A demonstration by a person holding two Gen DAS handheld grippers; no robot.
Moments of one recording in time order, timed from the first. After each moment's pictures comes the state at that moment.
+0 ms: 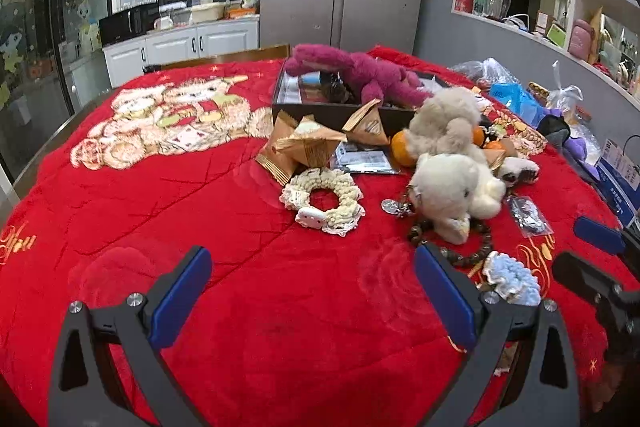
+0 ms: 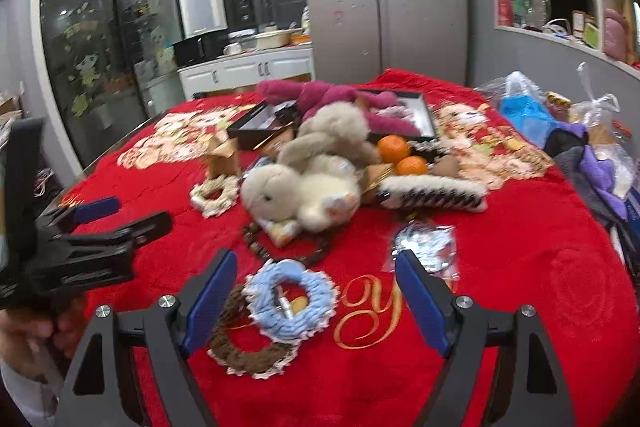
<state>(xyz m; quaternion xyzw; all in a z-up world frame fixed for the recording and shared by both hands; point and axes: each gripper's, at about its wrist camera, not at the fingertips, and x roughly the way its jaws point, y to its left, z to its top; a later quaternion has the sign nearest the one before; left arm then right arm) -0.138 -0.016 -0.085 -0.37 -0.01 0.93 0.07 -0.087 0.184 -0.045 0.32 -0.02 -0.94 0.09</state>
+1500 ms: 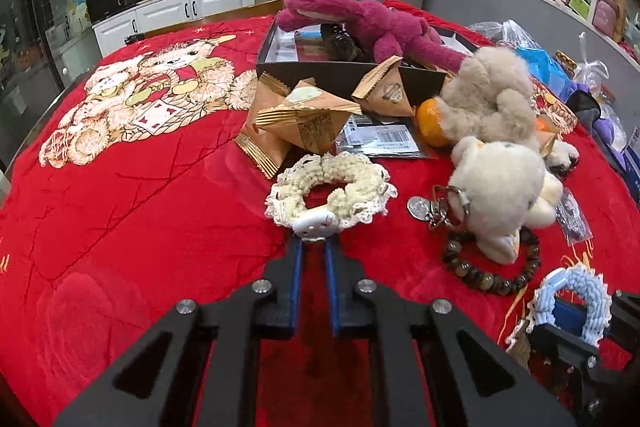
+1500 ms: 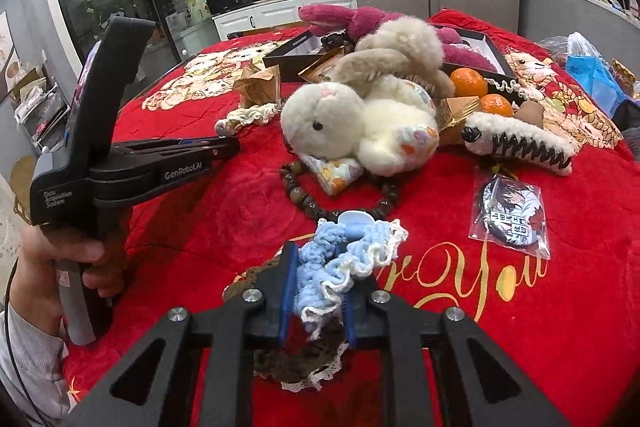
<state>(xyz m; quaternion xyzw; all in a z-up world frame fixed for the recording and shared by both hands) -0.204 -0.002 -0.119 -0.43 0.02 0.90 0.07 -0.120 0.160 -0.085 0.41 -0.01 -0.90 0.16</state>
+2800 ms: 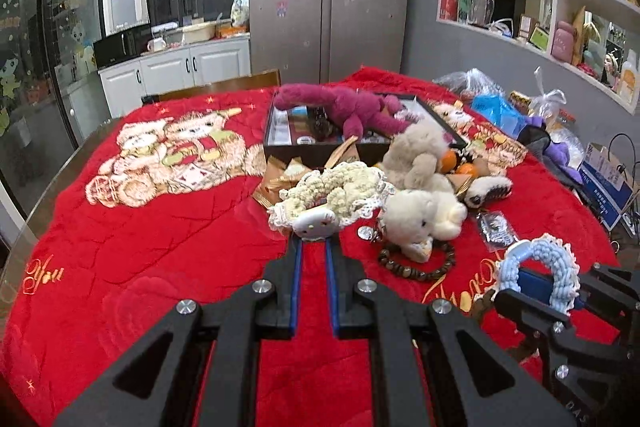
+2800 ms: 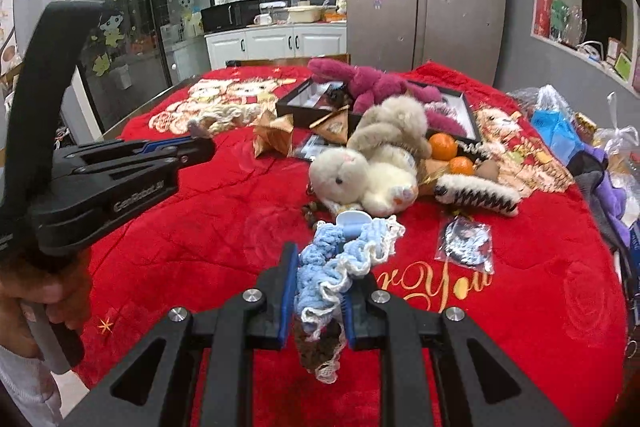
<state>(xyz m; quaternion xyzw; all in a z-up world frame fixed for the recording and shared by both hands) -0.113 -0.005 -0.028 -0.33 0.02 0.94 0.08 -0.074 0.139 -0.025 0.36 0.04 -0.93 0.12</state>
